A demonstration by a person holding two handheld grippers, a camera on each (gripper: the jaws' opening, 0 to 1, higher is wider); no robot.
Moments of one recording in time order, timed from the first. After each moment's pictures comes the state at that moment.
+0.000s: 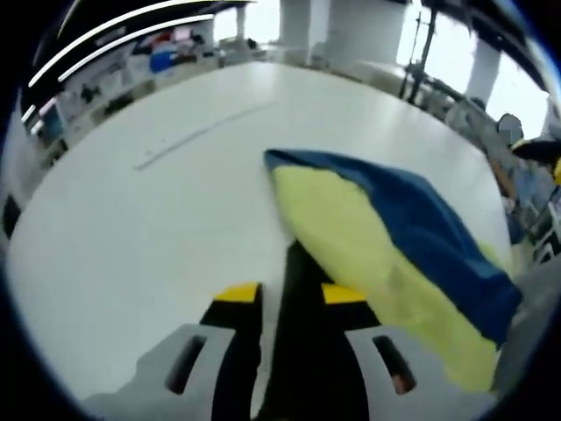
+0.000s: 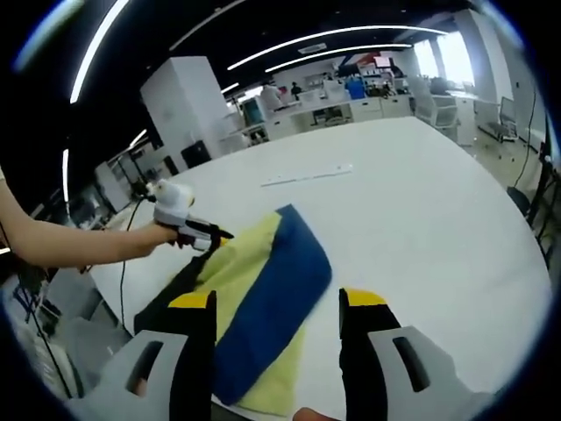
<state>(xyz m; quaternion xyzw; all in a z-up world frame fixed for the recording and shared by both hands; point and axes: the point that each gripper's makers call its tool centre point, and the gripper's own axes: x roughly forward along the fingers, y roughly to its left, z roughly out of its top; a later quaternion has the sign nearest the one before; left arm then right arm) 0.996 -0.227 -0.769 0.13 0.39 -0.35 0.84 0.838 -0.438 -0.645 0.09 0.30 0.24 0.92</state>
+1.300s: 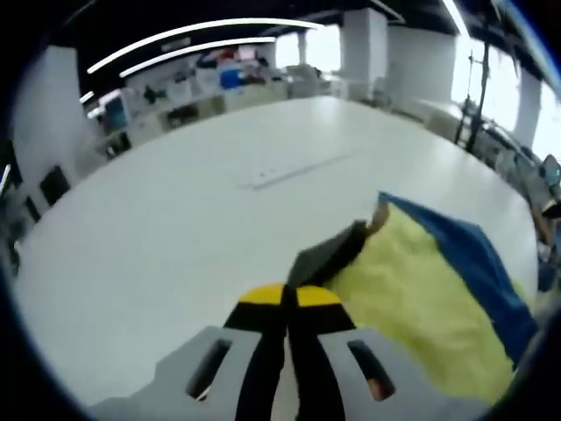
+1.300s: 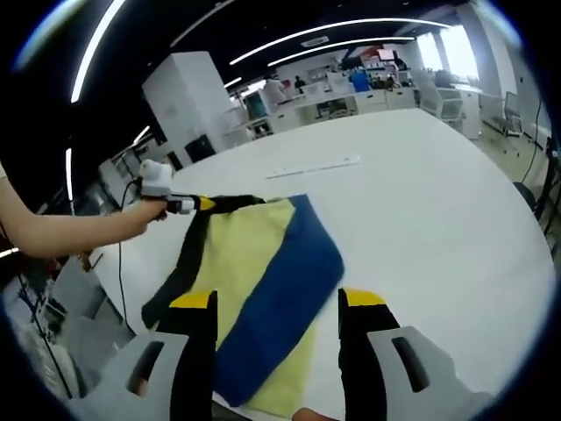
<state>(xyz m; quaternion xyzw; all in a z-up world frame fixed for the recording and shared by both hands) 1.056 -0.110 -0.705 0.09 0.32 -0.19 0.92 0.840 -0.422 -0.654 0.09 0.32 0.25 0.91</state>
